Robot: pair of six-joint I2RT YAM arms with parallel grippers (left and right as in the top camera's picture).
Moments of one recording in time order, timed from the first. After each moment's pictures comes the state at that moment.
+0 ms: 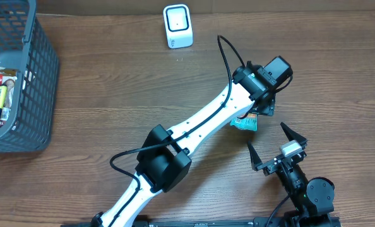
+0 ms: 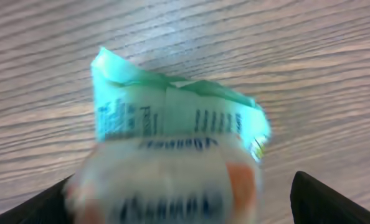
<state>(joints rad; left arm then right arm) -0.89 2.37 2.30 -1.19 -0.09 -0.72 0.18 0.01 0.02 -0.01 -0.24 -0.14</state>
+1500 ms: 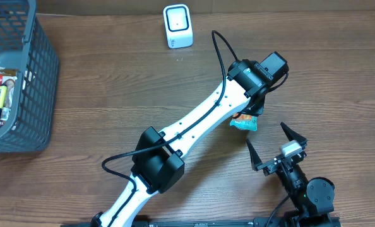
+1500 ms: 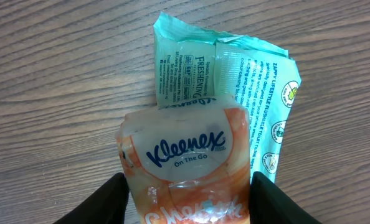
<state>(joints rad) -0.87 2.33 2.33 -1.33 -0.09 -0.68 0.18 0.01 0.02 -0.01 -0.24 -0.14</state>
